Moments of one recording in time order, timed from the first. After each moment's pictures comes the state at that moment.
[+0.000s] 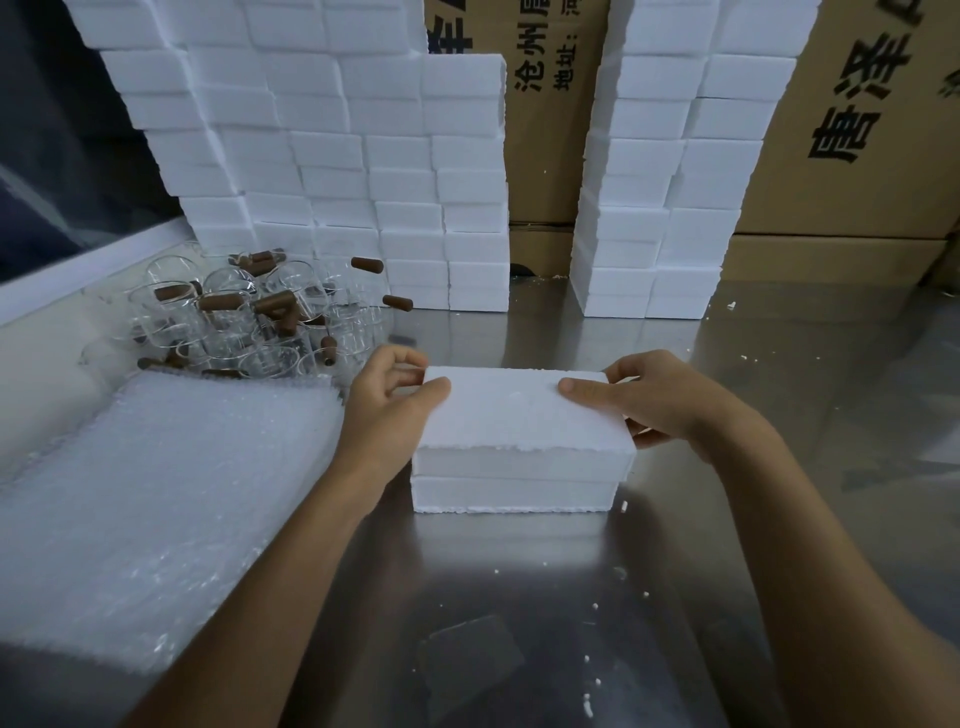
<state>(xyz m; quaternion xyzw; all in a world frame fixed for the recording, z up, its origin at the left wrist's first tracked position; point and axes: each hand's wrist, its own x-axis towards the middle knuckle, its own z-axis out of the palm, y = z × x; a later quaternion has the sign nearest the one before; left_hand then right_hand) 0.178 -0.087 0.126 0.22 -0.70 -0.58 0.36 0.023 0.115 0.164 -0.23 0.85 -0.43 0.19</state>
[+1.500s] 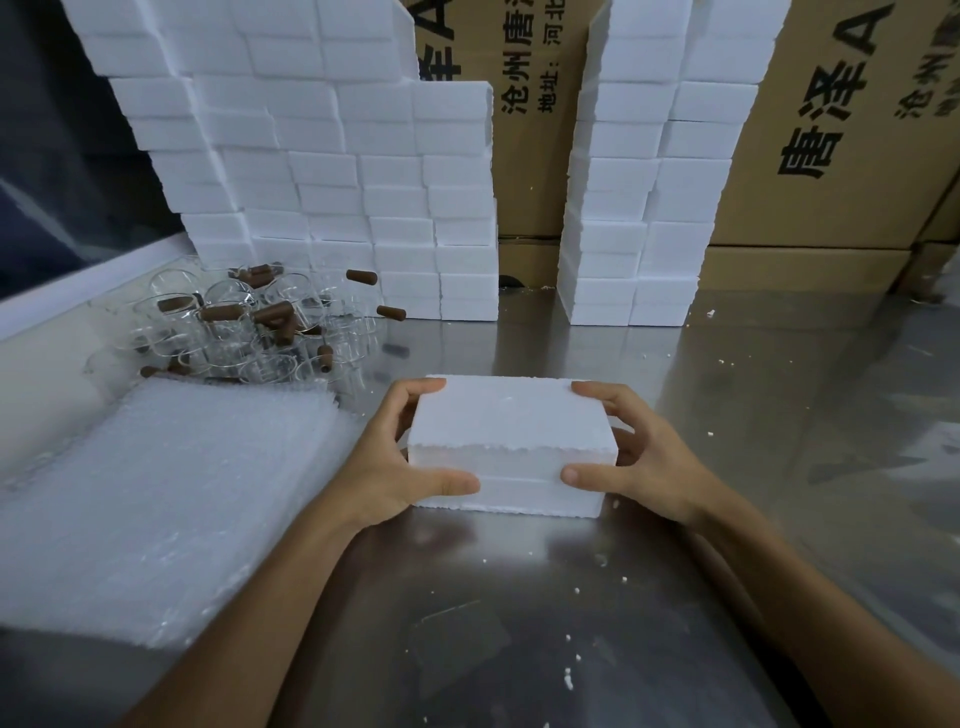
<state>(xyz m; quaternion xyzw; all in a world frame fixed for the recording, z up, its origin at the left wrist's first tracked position) 0.204 -0.089 0.096 0.08 -0.79 -0.57 0.21 0.052 0.154 0.109 -0.39 0.69 -0.59 0.18</state>
